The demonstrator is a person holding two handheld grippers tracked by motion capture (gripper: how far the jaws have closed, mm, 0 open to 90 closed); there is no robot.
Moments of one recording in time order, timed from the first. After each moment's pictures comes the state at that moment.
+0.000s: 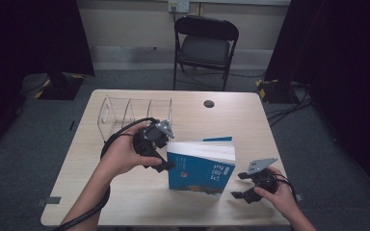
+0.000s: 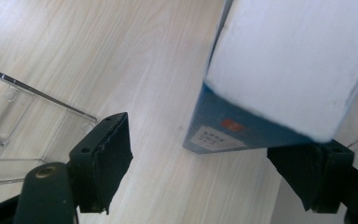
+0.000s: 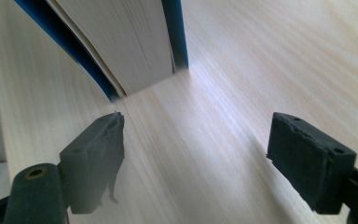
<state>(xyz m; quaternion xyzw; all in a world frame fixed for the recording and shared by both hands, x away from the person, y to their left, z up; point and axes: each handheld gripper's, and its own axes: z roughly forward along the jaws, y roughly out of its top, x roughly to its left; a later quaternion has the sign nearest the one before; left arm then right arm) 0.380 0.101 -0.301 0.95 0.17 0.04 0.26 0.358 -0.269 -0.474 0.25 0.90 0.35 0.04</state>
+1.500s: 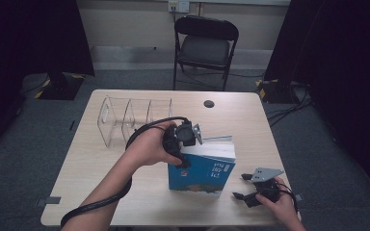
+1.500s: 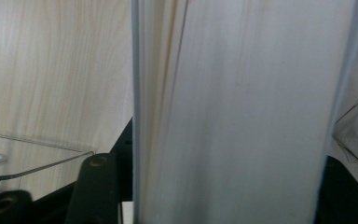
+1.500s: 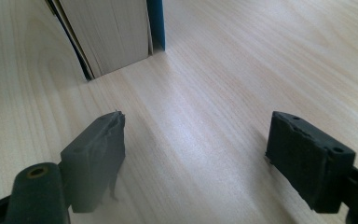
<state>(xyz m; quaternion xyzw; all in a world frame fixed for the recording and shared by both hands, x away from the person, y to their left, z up) 0.384 0.035 -0.292 0.98 0.07 0.03 0.18 0.344 -0.282 -0.500 0.25 0.88 0.39 0.12</state>
